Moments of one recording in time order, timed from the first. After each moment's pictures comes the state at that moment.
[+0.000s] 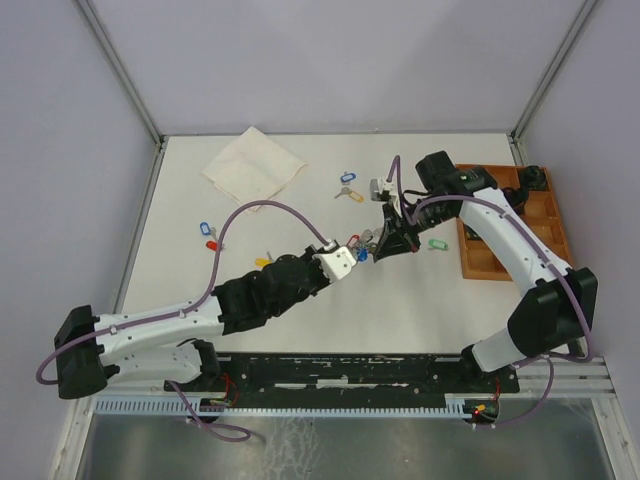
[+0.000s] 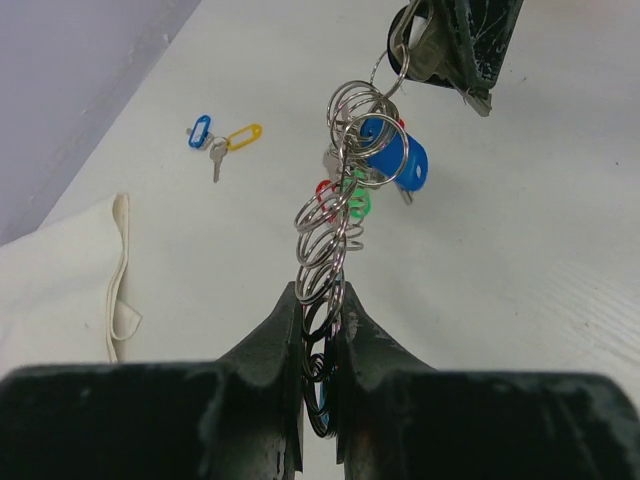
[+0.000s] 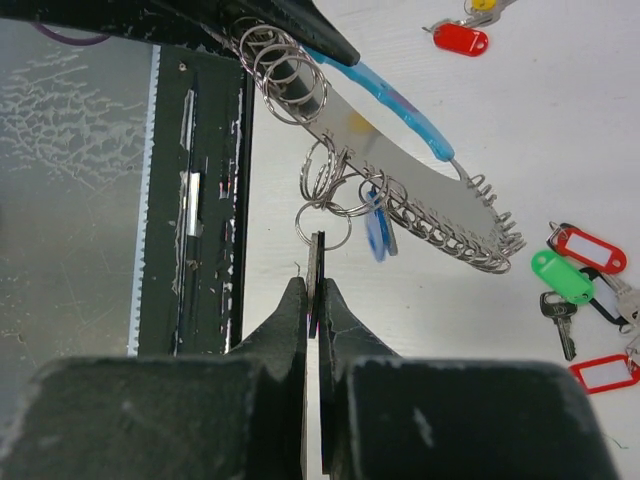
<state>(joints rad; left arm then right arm) -1.15 1.08 0.78 -0.06 -0.41 0.31 0.35 1.52 1.39 -1.20 -1.04 -0.92</state>
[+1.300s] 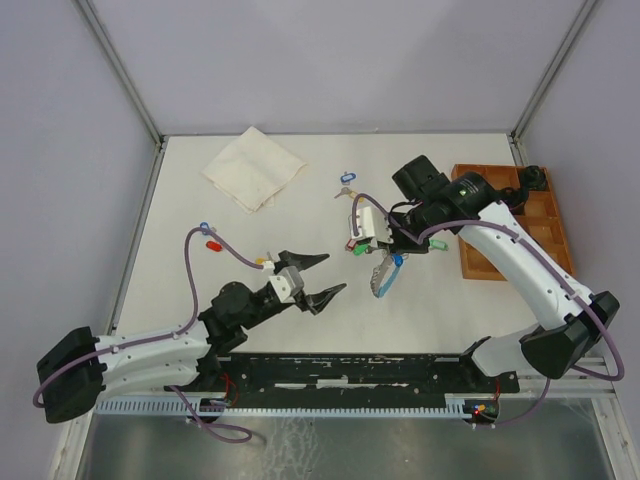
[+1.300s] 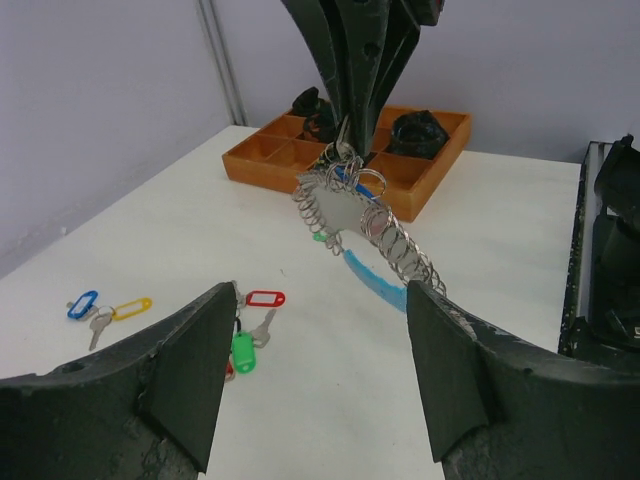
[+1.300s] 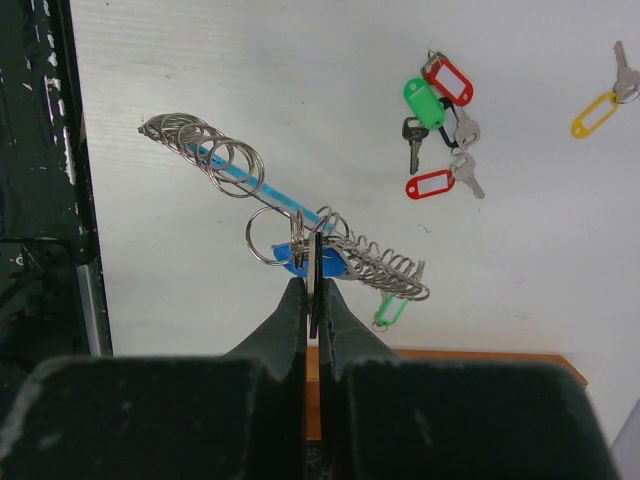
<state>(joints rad) -1.05 0.87 0.27 0.80 0.03 0.15 0.63 1.41 1.56 -1.34 -0.32 -1.02</state>
